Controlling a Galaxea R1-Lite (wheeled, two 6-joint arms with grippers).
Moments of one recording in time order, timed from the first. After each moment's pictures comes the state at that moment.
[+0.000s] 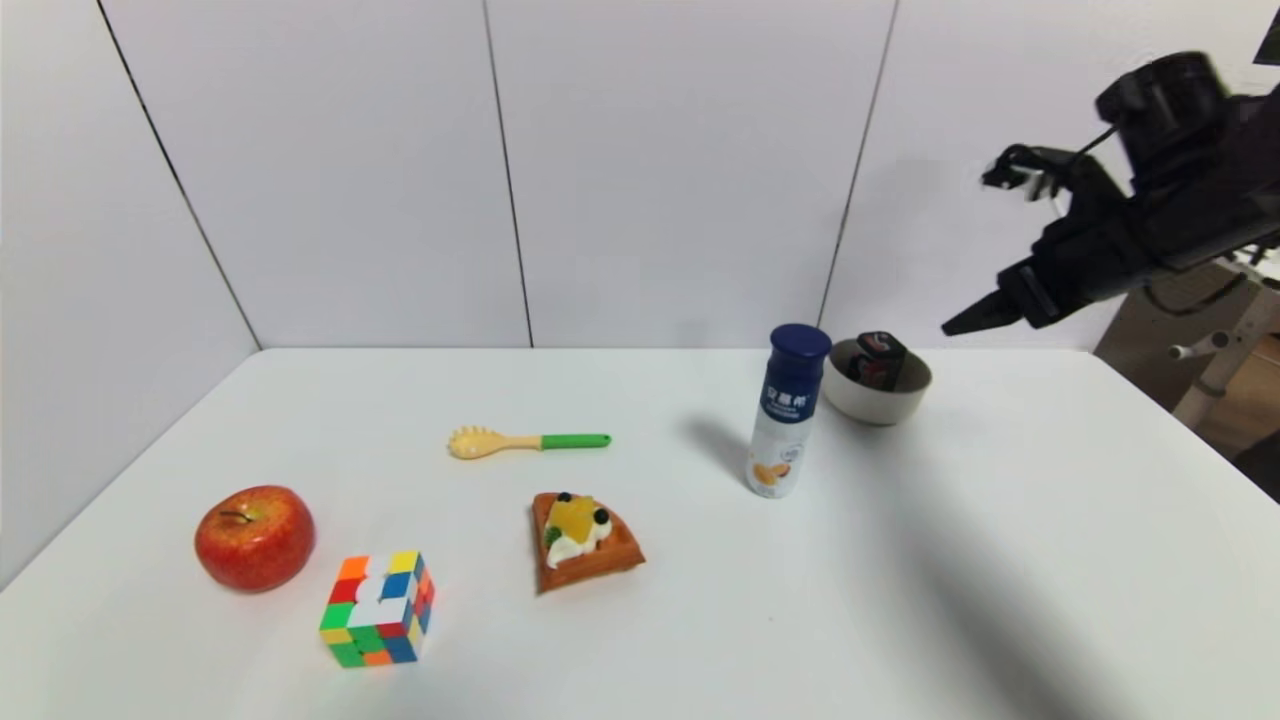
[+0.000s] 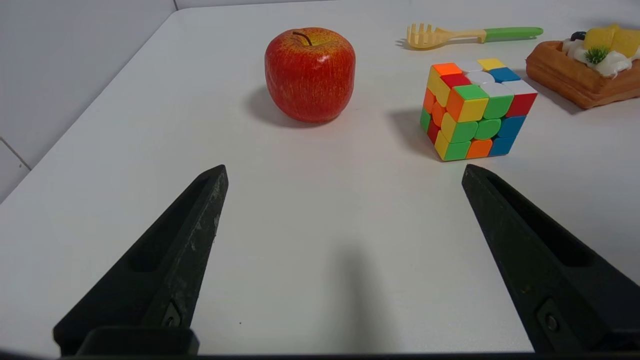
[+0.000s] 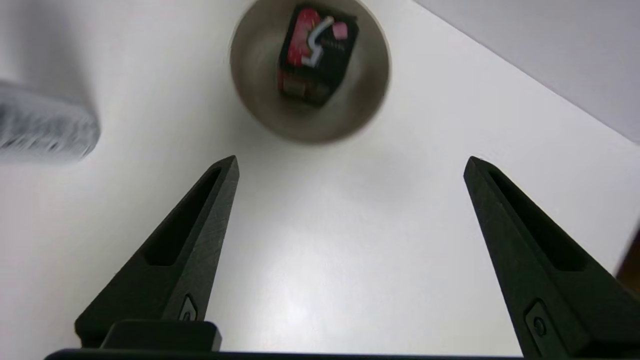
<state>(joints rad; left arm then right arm) -0.01 0.00 0.00 0.00 0.00 0.02 0.01 1.92 -1.91 0.79 0.16 -0.46</state>
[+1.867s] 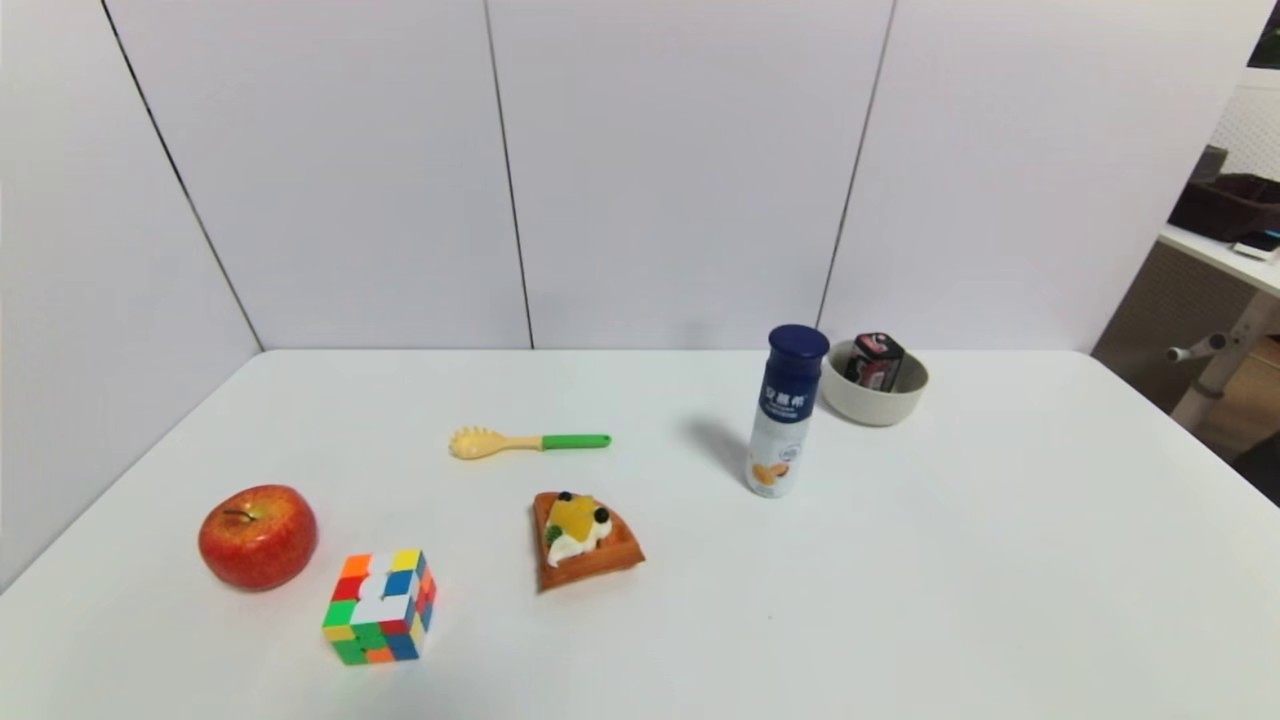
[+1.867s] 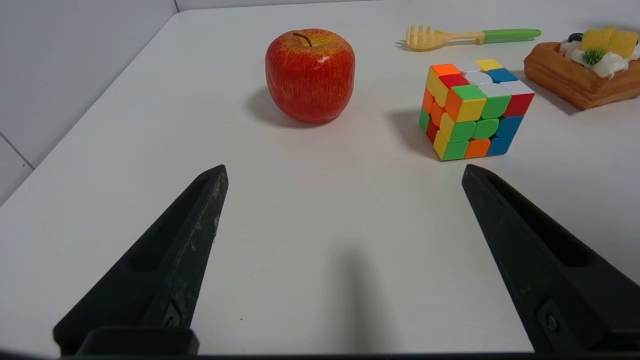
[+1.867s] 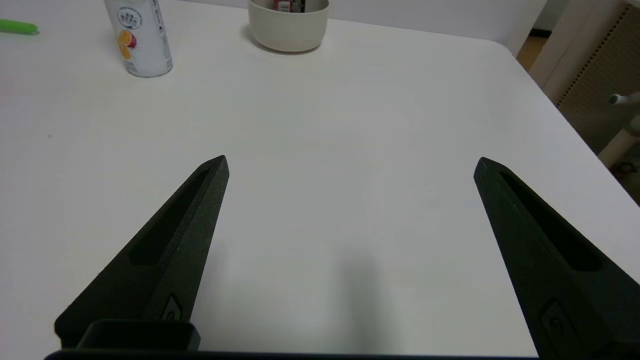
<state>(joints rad) -0.01 0.00 0.00 0.00 0.00 0.02 0.02 0.15 -0.02 -0.10 0.00 -0.11</state>
